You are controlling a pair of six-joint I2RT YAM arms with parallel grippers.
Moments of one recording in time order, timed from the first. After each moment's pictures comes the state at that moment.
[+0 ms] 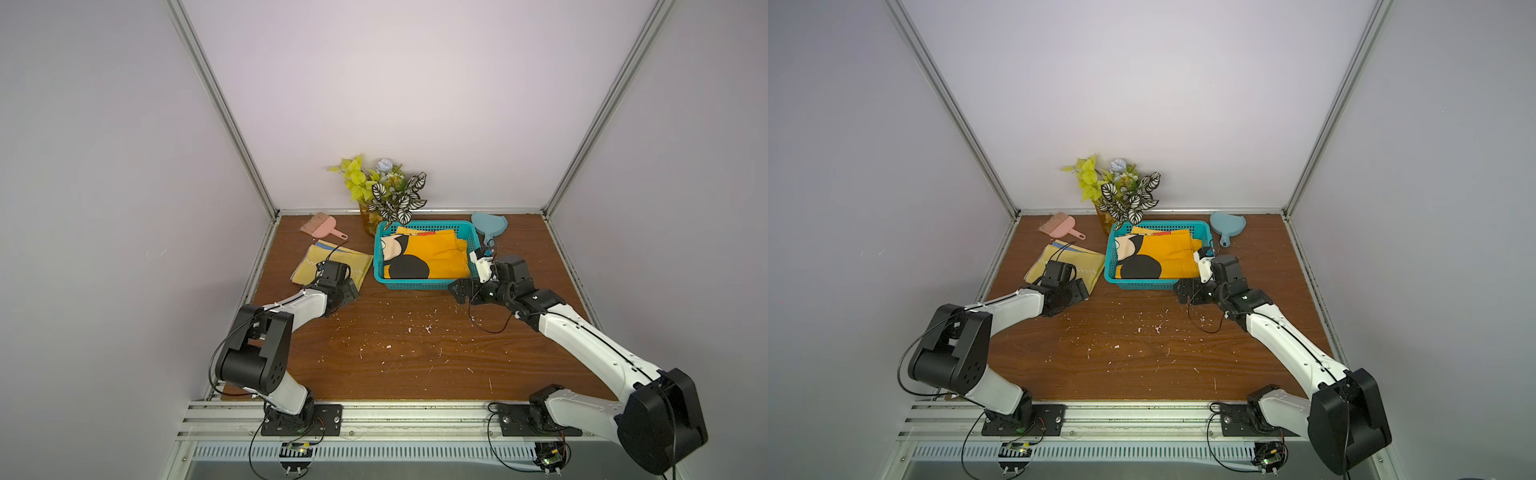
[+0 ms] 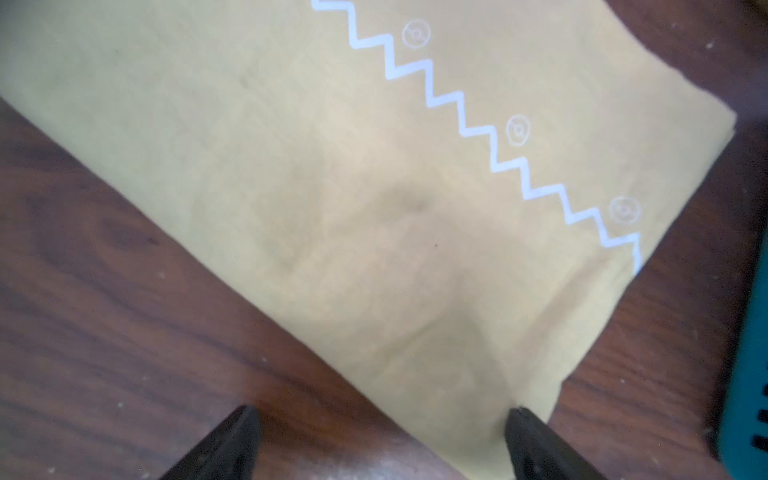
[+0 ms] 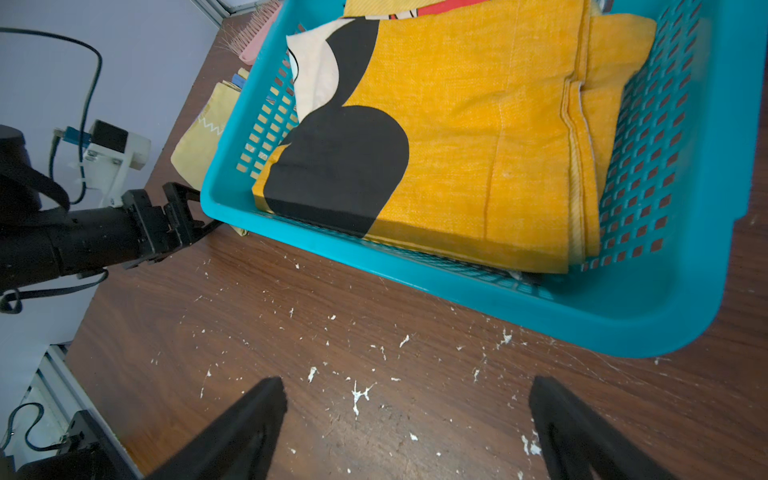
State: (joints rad) left arm -0.22 1.58 0.76 -0.16 -0.14 -0.65; right arm 0.43 1.19 0.82 -0.33 -0.22 0.35
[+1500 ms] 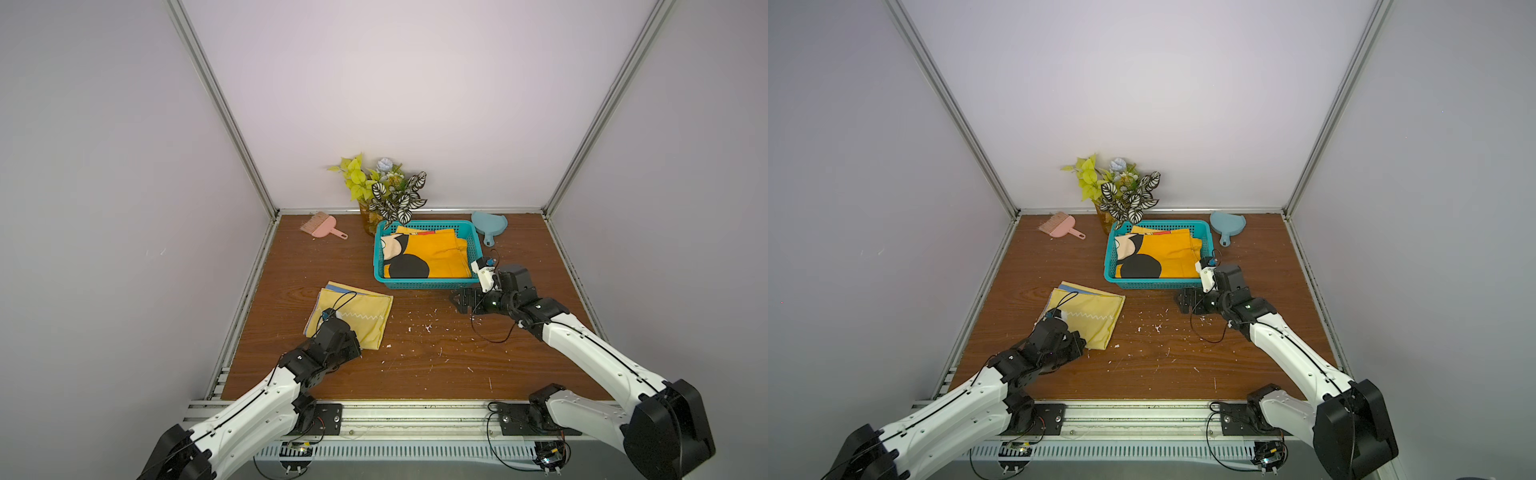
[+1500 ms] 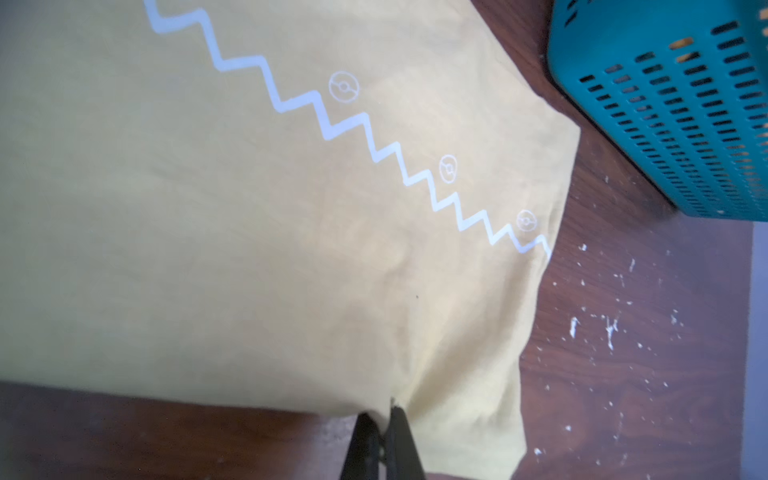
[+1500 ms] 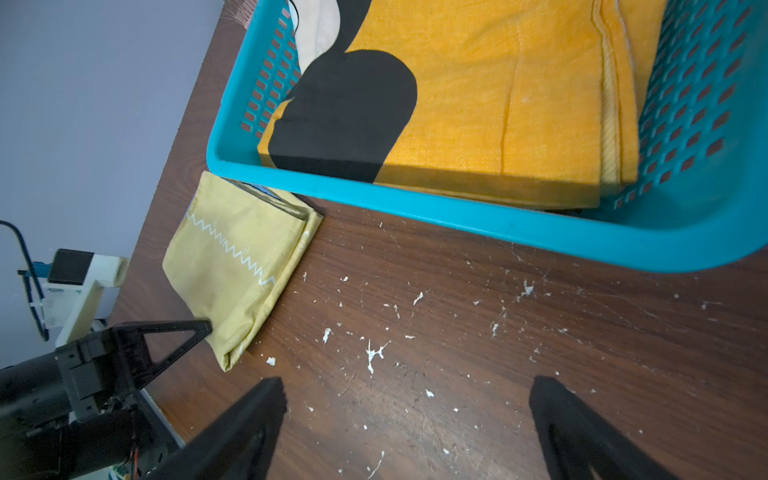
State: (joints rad) left arm -0.60 0.75 0.25 -0.36 0.00 -0.95; right arm 0.43 1.13 0.73 -0.34 -0.29 0.40
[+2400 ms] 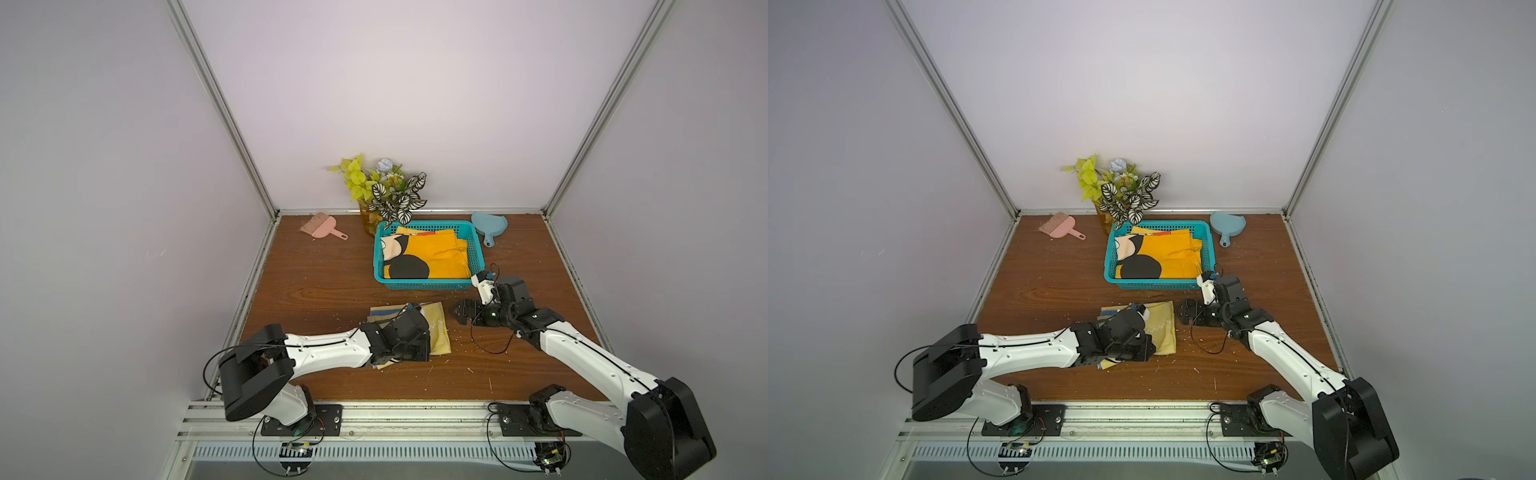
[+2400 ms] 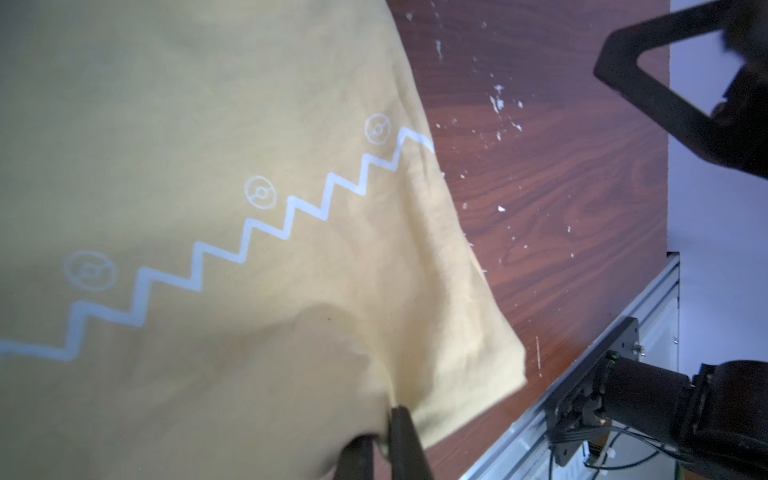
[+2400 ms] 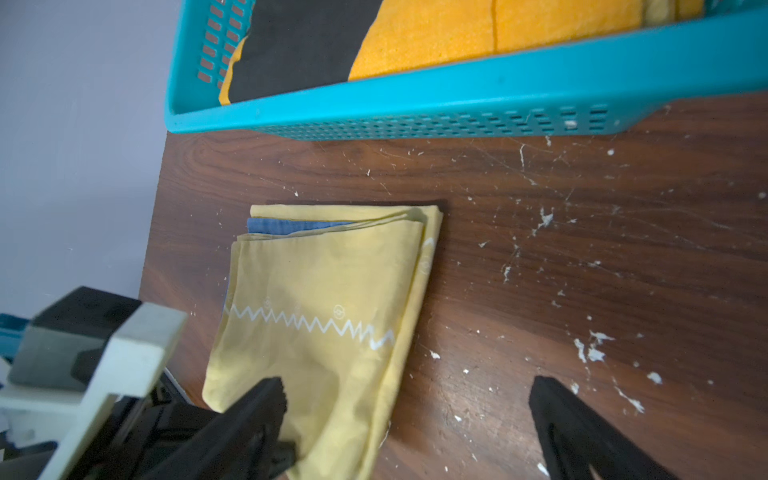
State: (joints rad) left arm -1.09 1.52 0.77 -0.13 0.11 -0.93; right arm 0.42 1.12 0.60 -0.28 -0.35 0.50
